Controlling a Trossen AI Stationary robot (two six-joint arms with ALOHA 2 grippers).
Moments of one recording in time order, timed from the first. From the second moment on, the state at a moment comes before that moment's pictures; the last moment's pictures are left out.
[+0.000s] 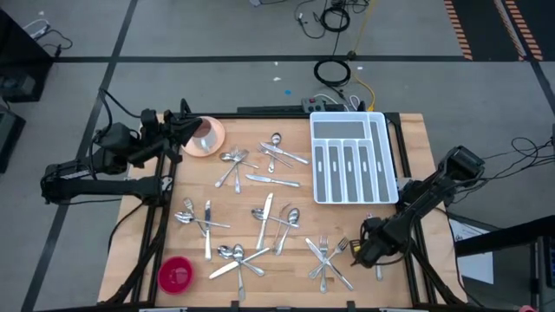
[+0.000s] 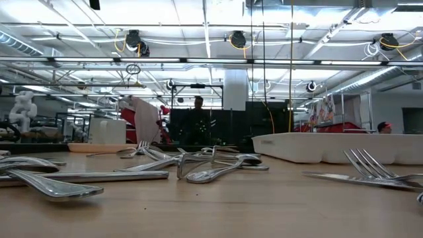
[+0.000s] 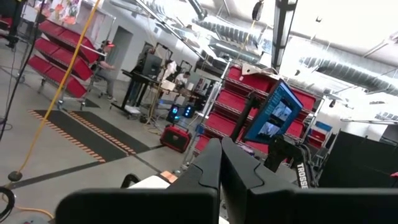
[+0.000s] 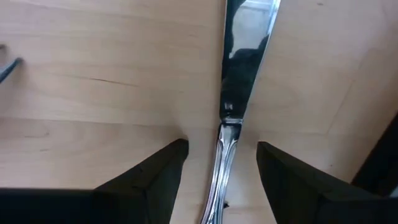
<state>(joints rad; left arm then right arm) 0.18 0.57 0.76 0.03 -0.22 -0.36 0.78 1.59 0.71 -0.67 -0.24 2.27</state>
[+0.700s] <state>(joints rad) 0.18 0.57 0.76 0.03 -0.22 -0.36 0.76 1.58 0.71 -0.64 -0.23 2.24</state>
